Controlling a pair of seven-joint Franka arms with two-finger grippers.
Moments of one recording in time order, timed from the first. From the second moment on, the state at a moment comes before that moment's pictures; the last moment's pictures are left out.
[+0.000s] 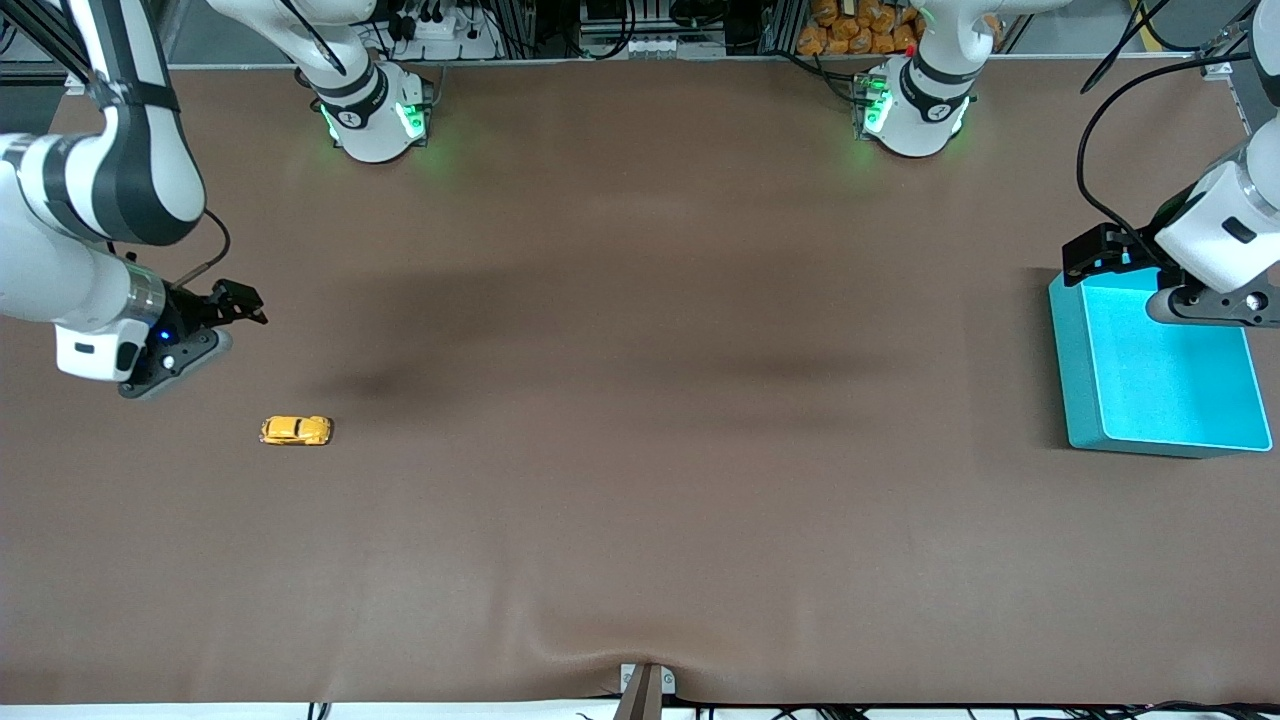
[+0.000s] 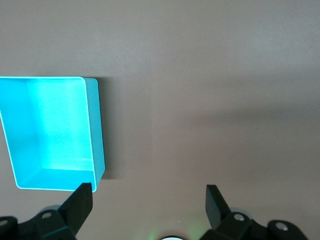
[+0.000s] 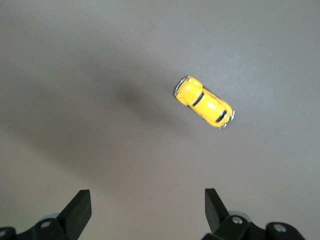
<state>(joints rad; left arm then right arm) 0.00 0.09 -0.10 -1.49 0.06 1.48 -0.01 -0.07 0.13 0.00 -1.98 0.00 1.96 -0.75</state>
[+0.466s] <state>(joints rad) 0.00 0.09 -0.10 -1.49 0.06 1.48 -0.01 -0.07 0.26 -0.01 -1.98 0.00 2.17 -1.08</state>
